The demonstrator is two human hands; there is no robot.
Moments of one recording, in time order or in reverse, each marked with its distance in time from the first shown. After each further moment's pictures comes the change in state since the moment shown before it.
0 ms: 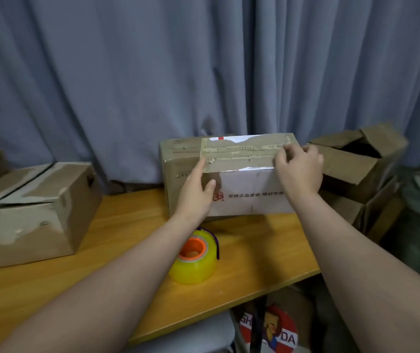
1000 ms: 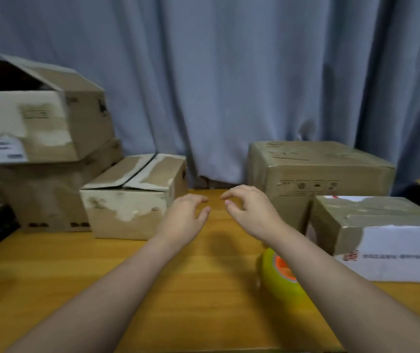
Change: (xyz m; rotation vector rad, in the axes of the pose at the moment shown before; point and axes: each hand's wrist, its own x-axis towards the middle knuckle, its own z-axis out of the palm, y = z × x) left_hand -0.043 -0.090 -0.216 0.752 0.007 -0.100; right_hand -0.152 -0.178 0.133 0.277 -0.769 -0.627
